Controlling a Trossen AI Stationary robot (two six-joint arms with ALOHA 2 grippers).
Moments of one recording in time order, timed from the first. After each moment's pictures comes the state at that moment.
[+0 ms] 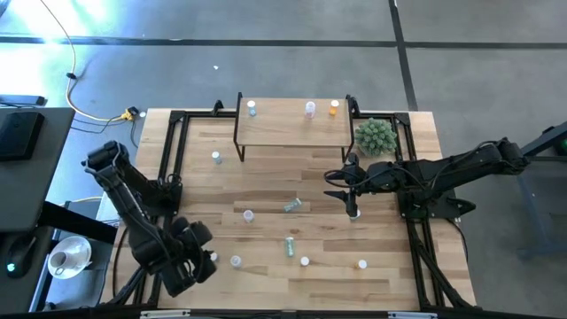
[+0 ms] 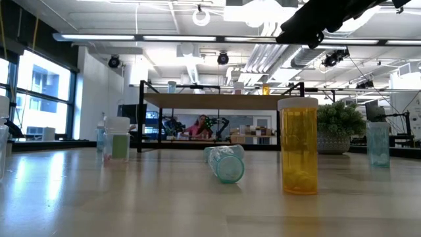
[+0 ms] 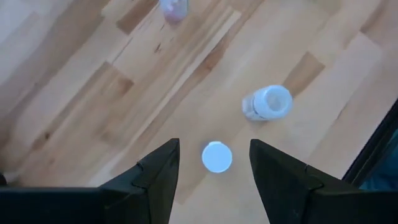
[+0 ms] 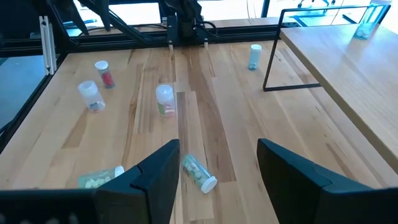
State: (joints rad) left arm -0.84 1.51 1.19 -1.17 -0.42 -1.65; right arm 0.16 1.00 0.67 -0.09 0.24 0.12
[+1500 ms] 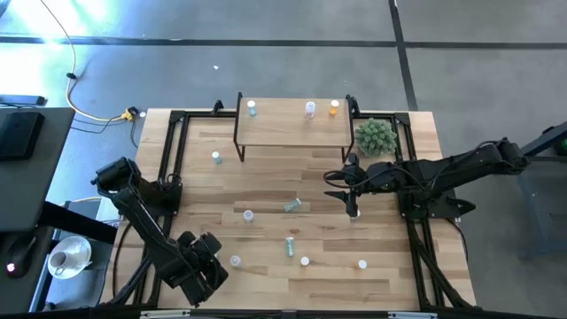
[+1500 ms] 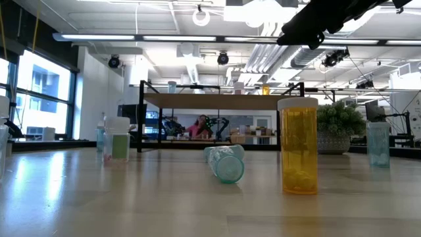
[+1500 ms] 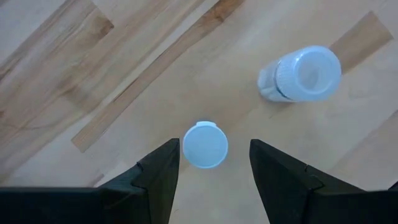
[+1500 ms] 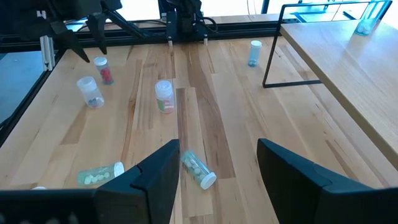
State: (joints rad) left arm -0.81 1.71 1.19 -1.07 -0.29 -1.75; right arm 0.16 0.99 0.67 -0.11 0.24 0.12
